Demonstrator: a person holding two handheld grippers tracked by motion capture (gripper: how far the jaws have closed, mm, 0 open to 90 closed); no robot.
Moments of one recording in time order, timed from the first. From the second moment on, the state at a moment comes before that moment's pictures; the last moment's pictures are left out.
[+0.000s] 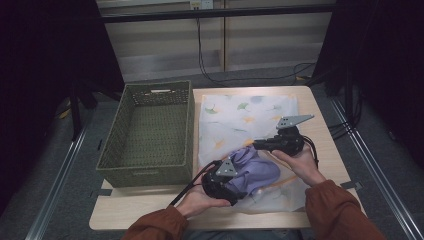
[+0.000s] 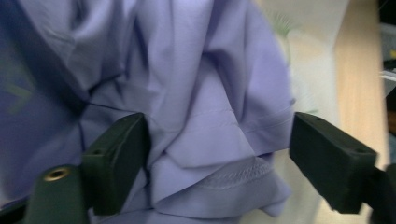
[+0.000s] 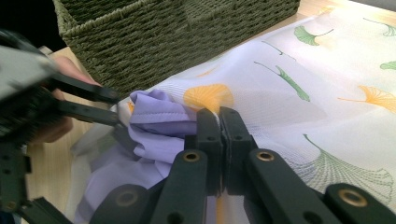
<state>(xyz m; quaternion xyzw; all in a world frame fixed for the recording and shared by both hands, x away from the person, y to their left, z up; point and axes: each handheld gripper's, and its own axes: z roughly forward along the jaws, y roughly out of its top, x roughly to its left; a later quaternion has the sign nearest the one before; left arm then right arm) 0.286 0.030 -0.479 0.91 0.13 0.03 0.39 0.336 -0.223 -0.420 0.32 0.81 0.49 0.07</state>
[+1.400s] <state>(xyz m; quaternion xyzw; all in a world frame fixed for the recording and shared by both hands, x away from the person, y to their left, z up) 0.303 0.024 -0.479 0.91 0.17 0.04 0.38 0.337 -0.221 -0.419 0.31 0.81 0.49 0.06</state>
